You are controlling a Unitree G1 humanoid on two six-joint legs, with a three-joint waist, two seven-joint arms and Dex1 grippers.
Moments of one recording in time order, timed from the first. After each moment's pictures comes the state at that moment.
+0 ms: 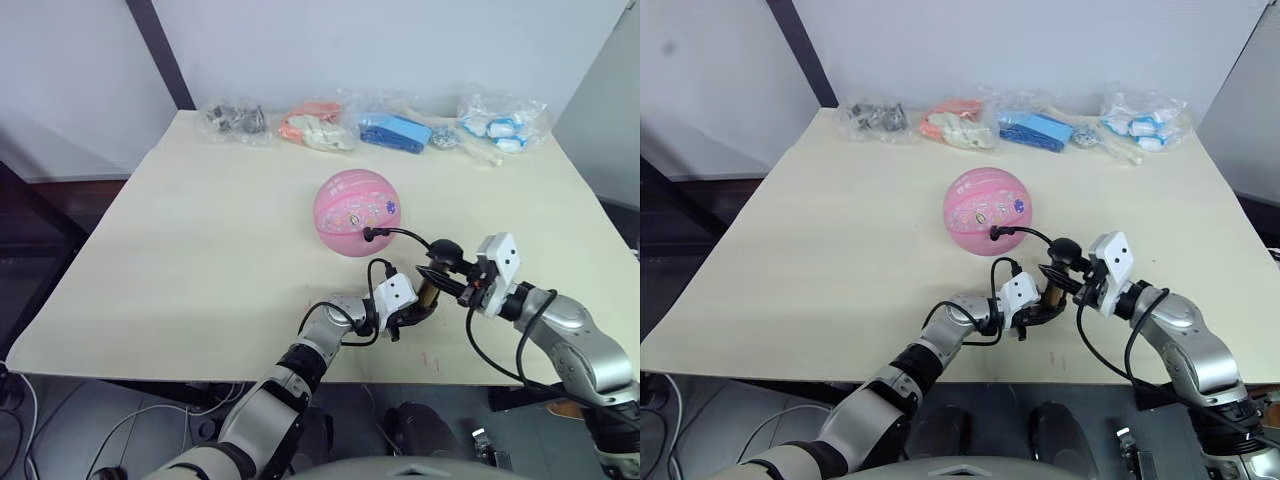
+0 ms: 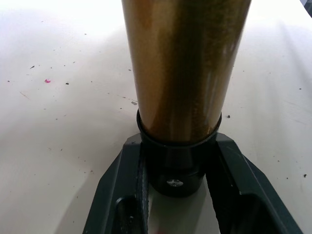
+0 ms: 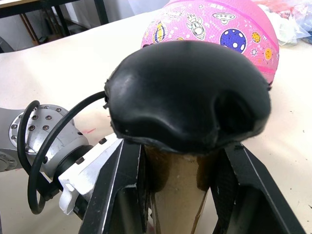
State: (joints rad) left arm -0.53 -0.01 -0.39 0.80 0.12 -0.19 -0.79; right arm -0.09 -0.56 0.06 -0.27 0.53 0.38 0.69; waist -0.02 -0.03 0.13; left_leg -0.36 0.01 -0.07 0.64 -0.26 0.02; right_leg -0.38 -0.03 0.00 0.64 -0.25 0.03
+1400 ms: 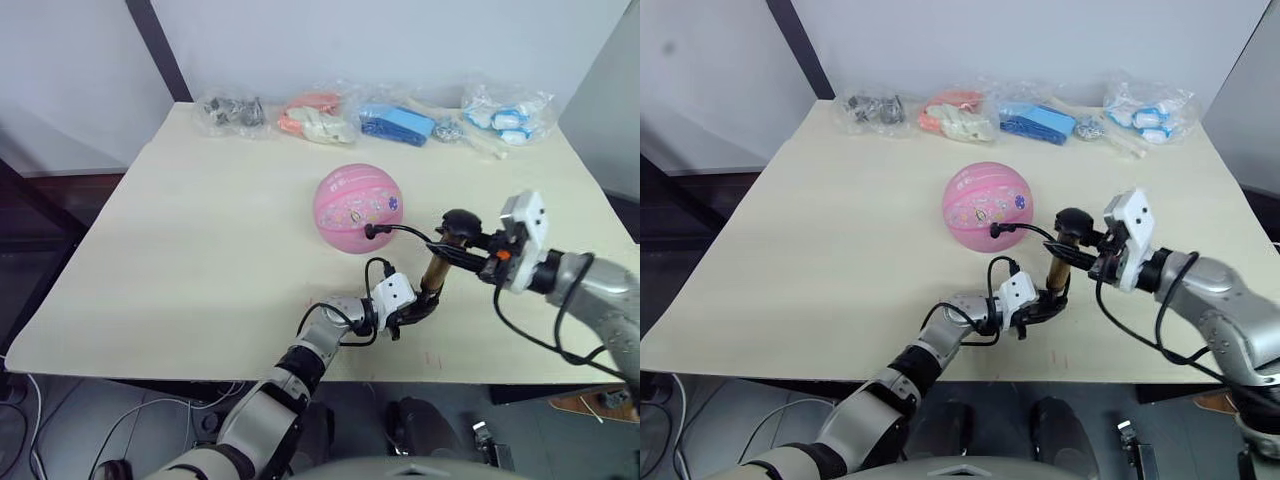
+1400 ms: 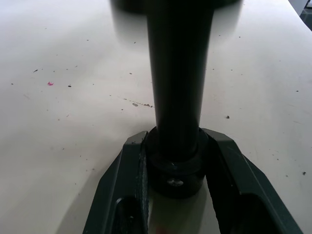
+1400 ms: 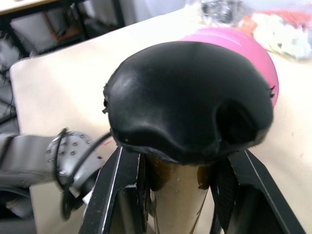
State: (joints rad) left arm -0.48 0.01 -0.38 0.76 0.10 -0.23 -0.80; right arm -0.17 -0.63 0.06 -0.34 0.65 0.55 0.65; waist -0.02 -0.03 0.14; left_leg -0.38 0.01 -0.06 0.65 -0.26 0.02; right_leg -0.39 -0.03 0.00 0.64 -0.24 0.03
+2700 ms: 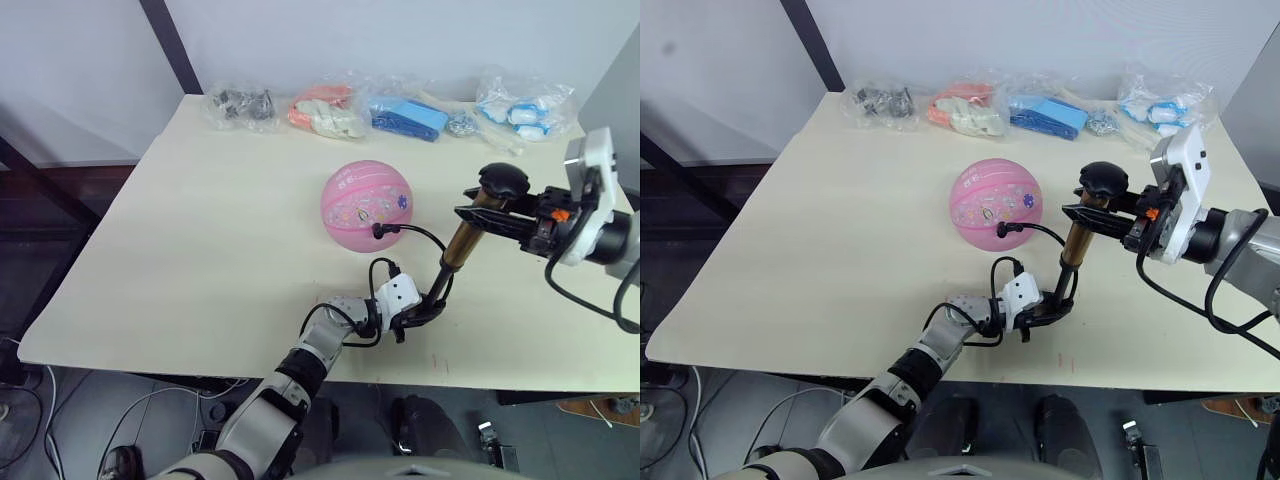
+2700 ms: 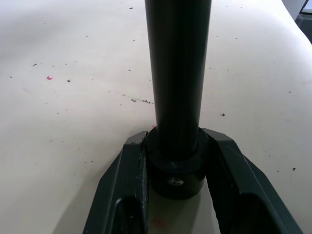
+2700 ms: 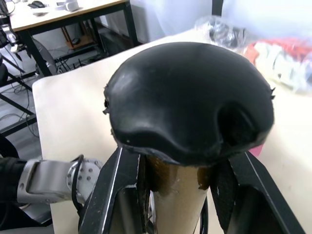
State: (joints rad) left arm -0.49 0.00 -0.40 0.71 0.09 -0.19 -0.82; right arm -0.41 -0.90 -0.31 -0.53 1.09 0.96 0.60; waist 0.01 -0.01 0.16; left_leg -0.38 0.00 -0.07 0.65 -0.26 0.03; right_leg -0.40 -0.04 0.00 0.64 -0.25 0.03
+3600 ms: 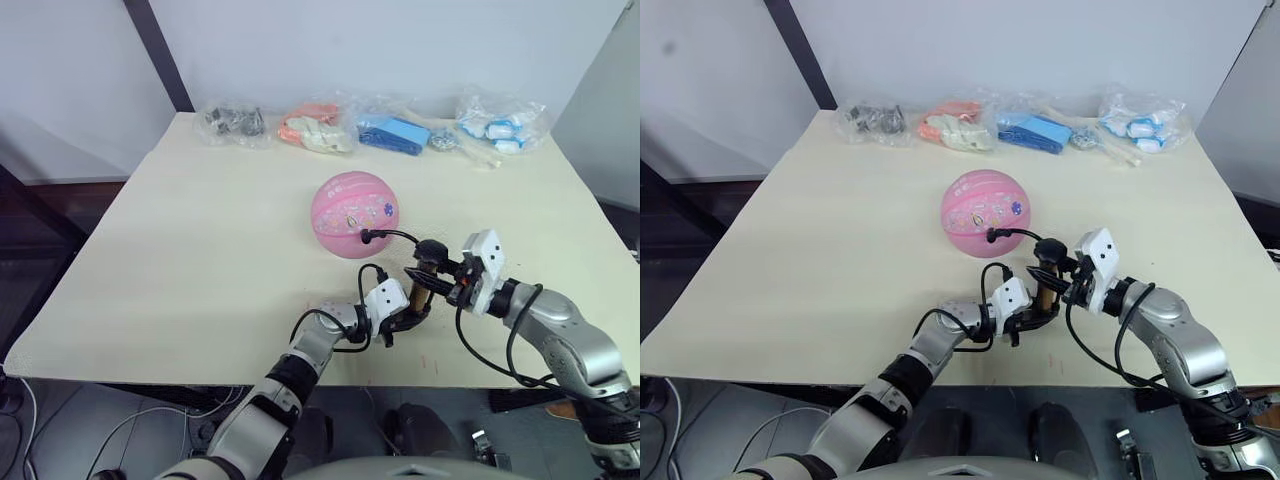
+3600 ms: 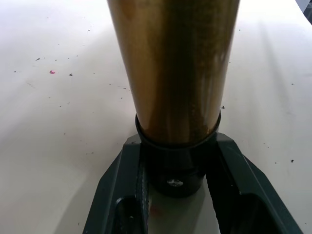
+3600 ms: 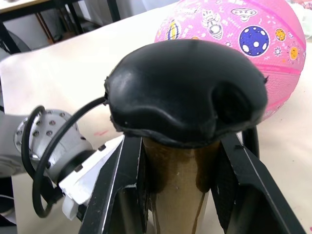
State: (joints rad) left arm -0.46 0.04 -0.39 0.72 0.09 -0.17 -0.80; right arm -0.13 -0.53 0.13 -0.25 0.51 0.42 0.70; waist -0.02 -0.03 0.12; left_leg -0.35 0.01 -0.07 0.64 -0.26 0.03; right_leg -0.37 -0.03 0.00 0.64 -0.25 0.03
